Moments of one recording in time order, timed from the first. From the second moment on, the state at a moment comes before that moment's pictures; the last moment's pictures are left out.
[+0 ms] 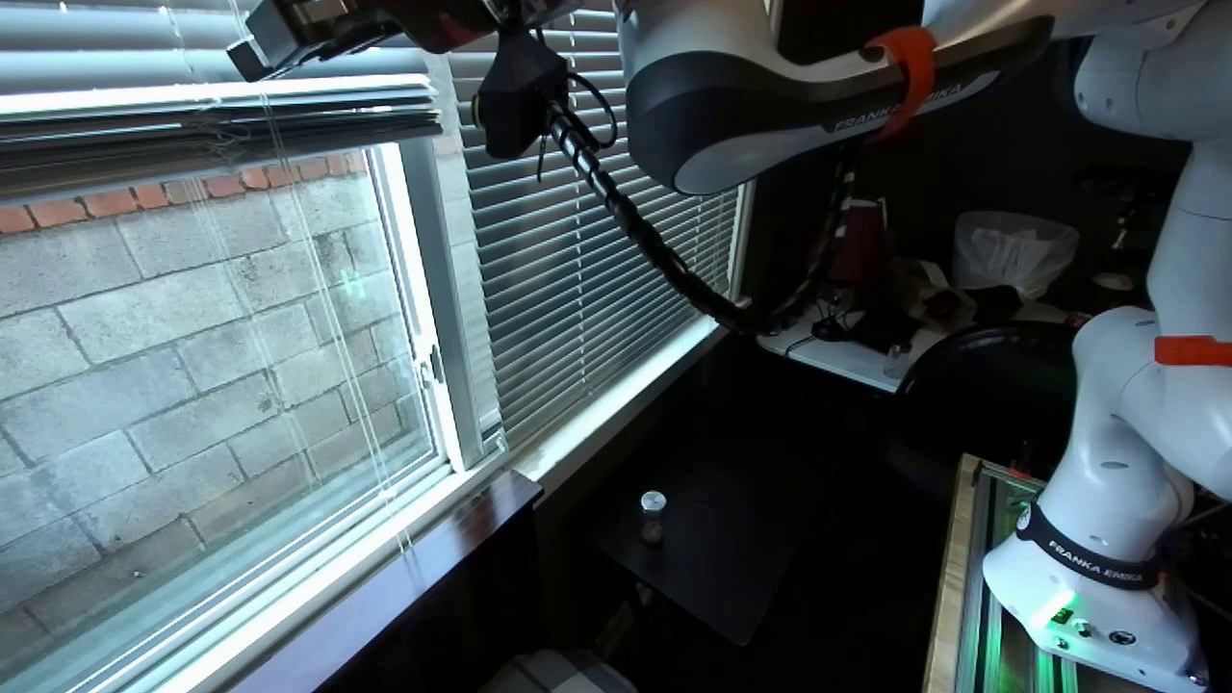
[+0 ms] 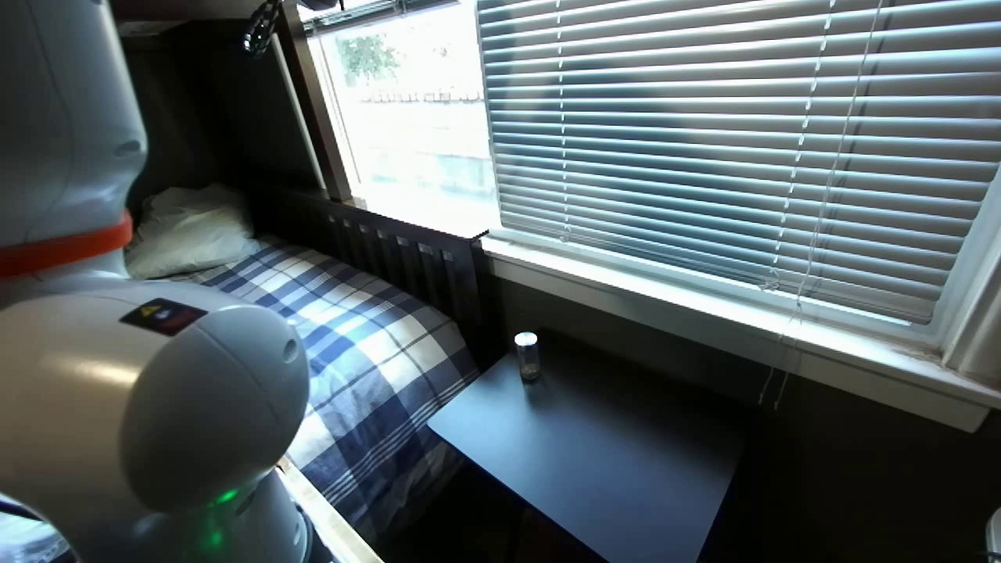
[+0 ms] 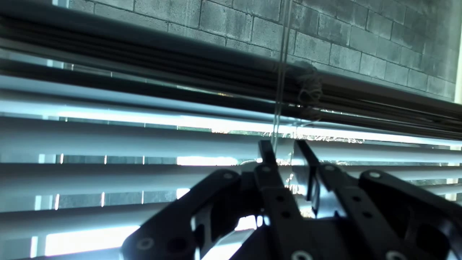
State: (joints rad) arm 0.41 0.18 0.25 -1.52 -0.89 2.87 0.76
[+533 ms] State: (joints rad) arm 0.40 0.21 0.25 -1.49 -0.89 2.88 0.76
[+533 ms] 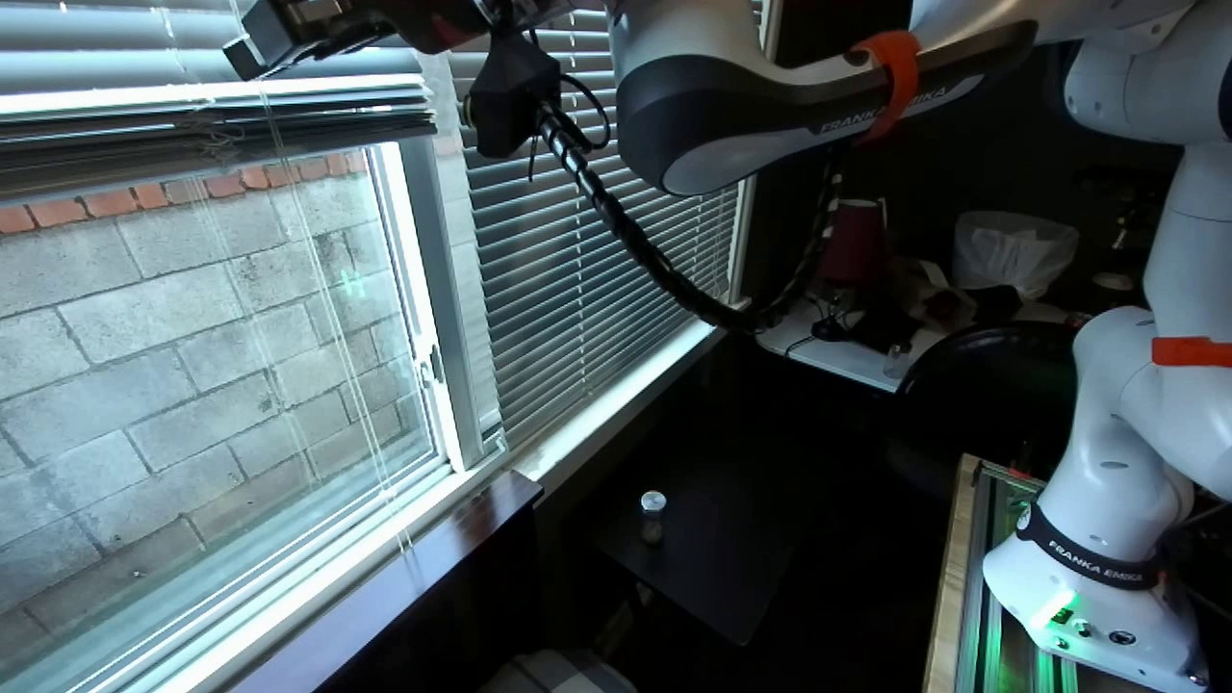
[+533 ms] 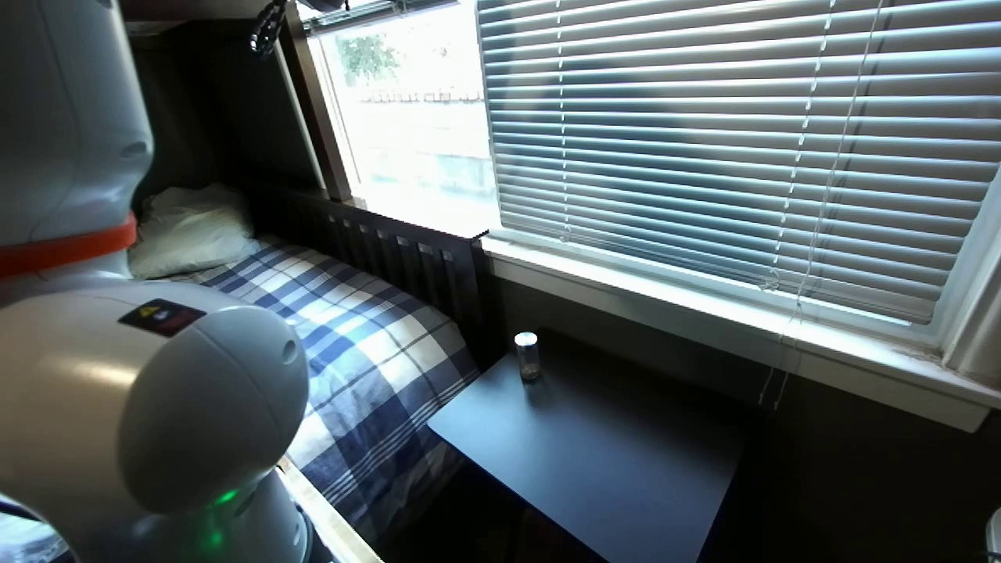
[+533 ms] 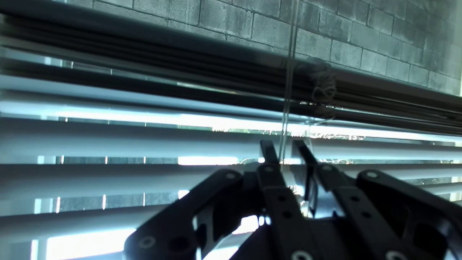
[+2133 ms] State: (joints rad) arm 0.39 0.16 0.27 -1.57 -0.86 2.88 0.82
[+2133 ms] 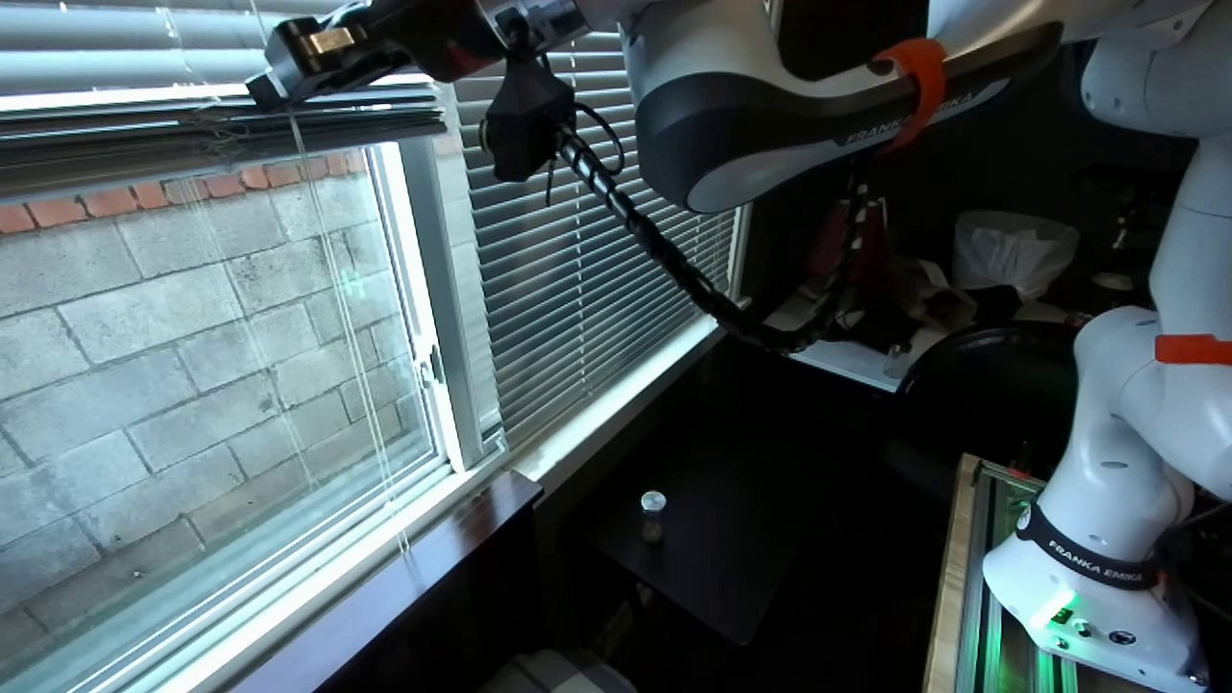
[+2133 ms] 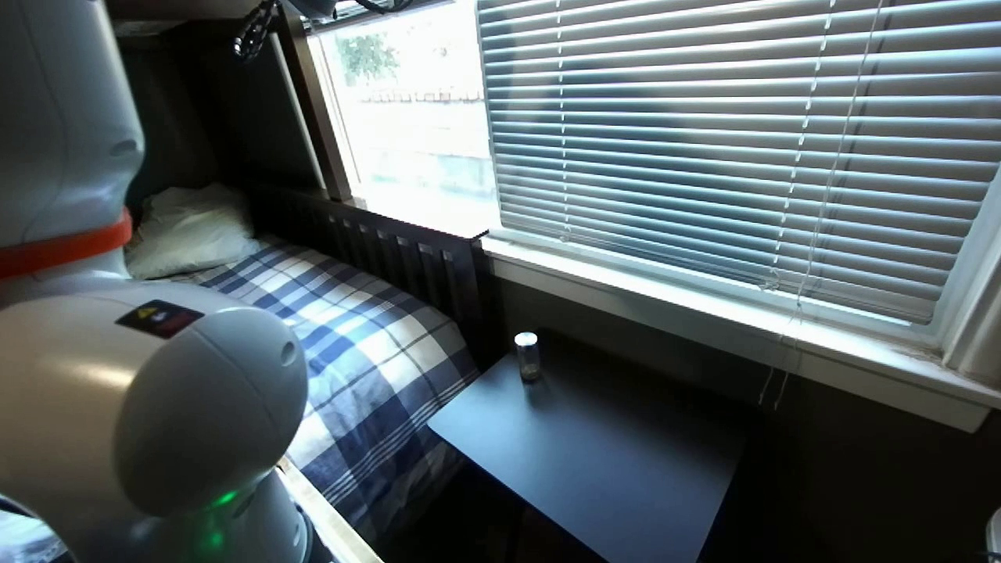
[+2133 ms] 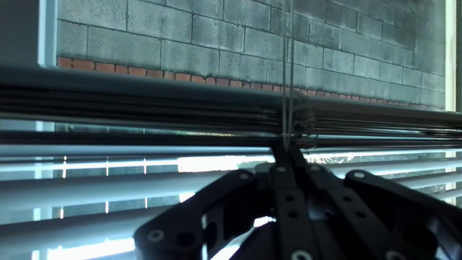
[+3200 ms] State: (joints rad) arm 0.31 0.13 0.24 -1.99 -0.78 3.25 0.98
